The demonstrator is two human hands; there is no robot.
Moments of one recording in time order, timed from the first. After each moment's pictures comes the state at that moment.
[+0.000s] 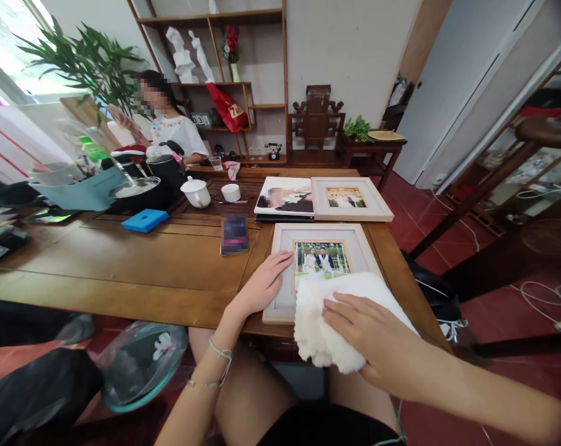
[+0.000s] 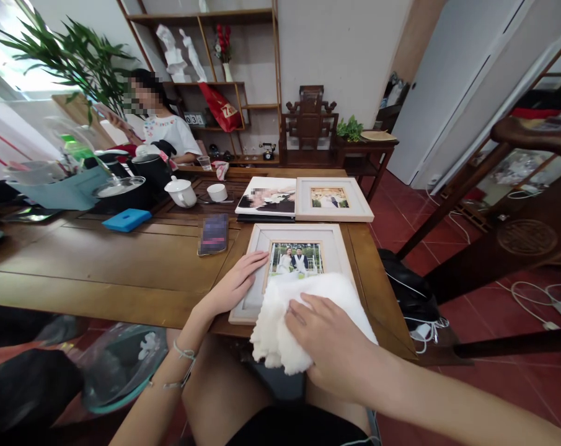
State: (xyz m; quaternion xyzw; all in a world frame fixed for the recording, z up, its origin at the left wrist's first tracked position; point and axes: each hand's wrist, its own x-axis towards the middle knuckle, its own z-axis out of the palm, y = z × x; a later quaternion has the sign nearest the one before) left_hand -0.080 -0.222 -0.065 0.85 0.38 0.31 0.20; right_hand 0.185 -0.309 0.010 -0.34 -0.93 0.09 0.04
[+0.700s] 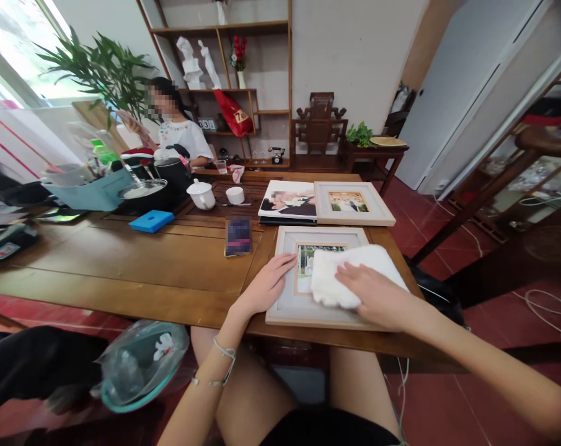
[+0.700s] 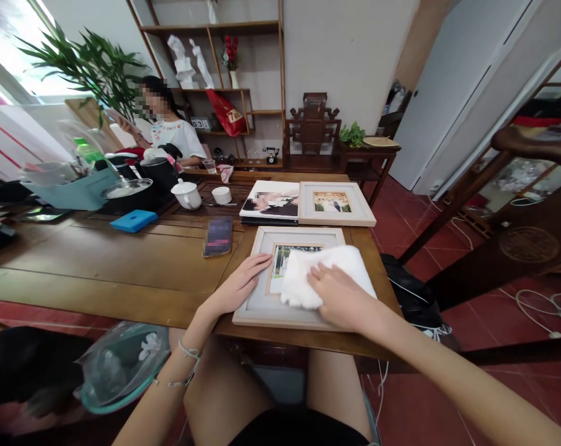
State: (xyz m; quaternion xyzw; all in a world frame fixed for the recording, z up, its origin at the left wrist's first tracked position) left_hand -0.080 -0.222 -0.063 0.86 0.37 0.31 0.19; right_hand 0.200 -0.244 0.001 -0.39 -0.92 0.02 0.00
